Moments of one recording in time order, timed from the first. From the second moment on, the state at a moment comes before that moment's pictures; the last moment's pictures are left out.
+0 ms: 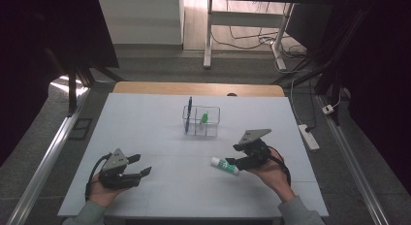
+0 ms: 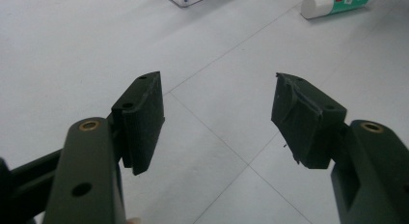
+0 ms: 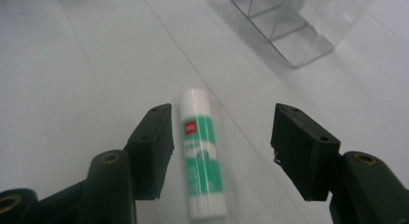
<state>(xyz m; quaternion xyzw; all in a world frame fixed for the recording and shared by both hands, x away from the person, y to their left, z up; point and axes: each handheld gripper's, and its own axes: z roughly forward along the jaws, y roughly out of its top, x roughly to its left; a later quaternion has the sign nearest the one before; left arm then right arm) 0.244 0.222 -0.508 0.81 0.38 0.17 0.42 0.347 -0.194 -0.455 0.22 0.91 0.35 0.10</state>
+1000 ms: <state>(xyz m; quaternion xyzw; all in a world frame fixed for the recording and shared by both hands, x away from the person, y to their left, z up) 0.245 0.223 -0.508 0.81 0.38 0.17 0.43 0.361 -0.141 -0.467 0.20 0.94 0.28 0.05</state>
